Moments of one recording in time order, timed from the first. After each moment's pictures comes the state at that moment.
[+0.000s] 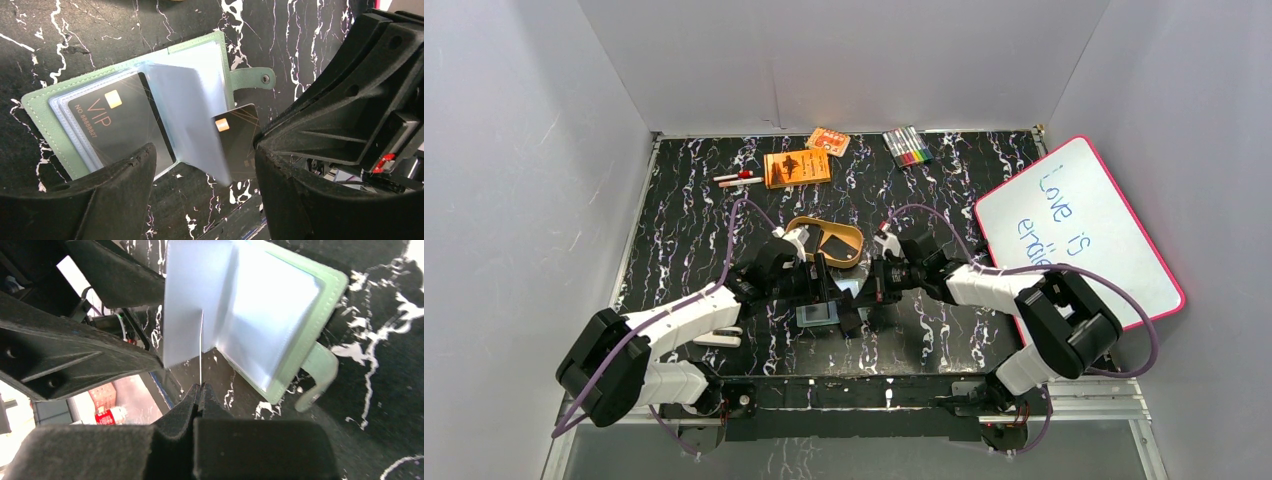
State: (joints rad) left arm -0.70 1.25 0.58 -0.08 0.19 -0.78; right arm 0.68 1.49 0.63 0.12 -0.64 0.74
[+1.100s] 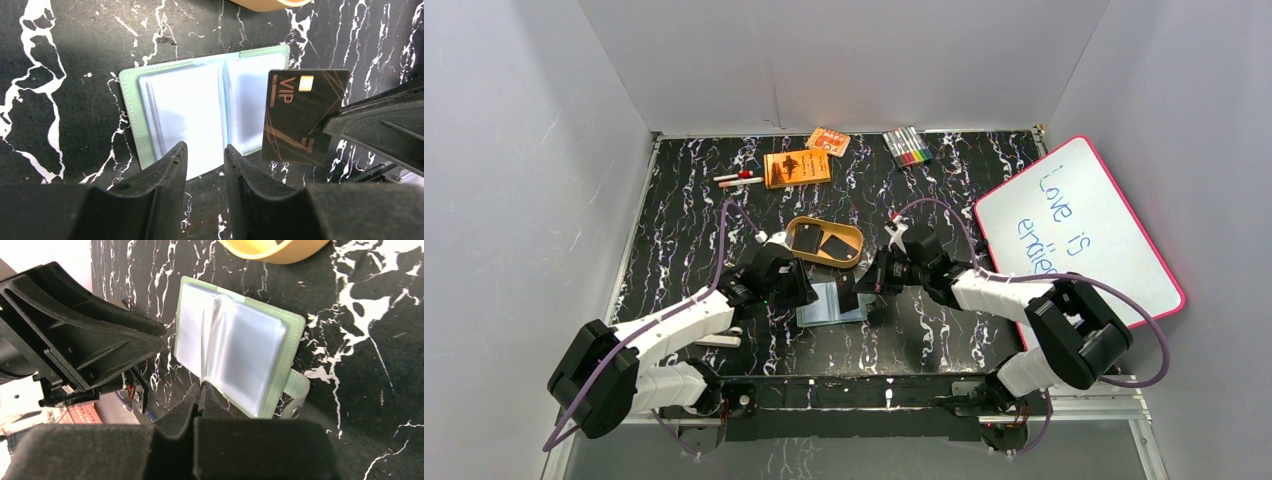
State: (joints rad) left arm -0.70 1.18 0.58 -0.23 -0.02 -0.80; right arm 0.71 1.44 0.63 0.18 -0.46 0.81
